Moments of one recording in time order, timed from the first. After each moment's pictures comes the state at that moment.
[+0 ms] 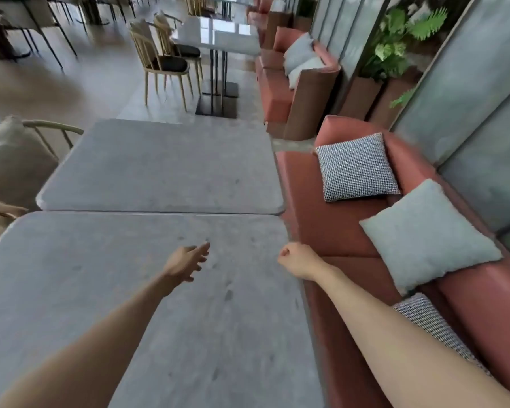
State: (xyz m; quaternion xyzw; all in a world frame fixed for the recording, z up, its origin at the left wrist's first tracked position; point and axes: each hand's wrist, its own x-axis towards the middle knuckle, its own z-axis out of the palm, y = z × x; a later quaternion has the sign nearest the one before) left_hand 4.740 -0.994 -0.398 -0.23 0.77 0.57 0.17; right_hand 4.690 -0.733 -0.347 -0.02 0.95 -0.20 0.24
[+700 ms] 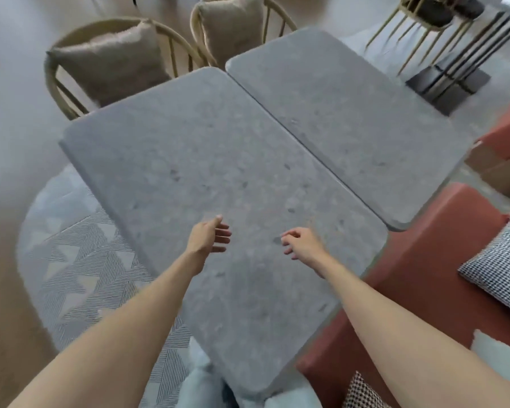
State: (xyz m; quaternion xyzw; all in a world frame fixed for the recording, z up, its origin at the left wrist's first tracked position) left_hand 4.884 -0.908 -0.489 -0.59 0.39 0.70 -0.14; right_hand 4.683 -0.793 -0.481 -0.23 0.83 -0.23 0.45
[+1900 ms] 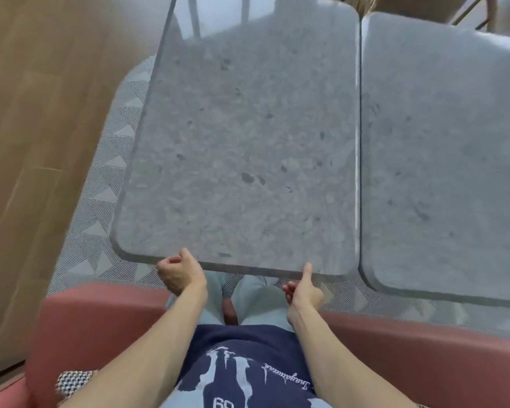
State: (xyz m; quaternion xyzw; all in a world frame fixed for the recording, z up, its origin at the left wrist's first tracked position) left_hand 4.681 -0.613 -0.555 -0.90 -0.14 0.23 -0.36; right_hand 4.478 -0.633 -0.558 0.01 0.83 -0.27 0.48
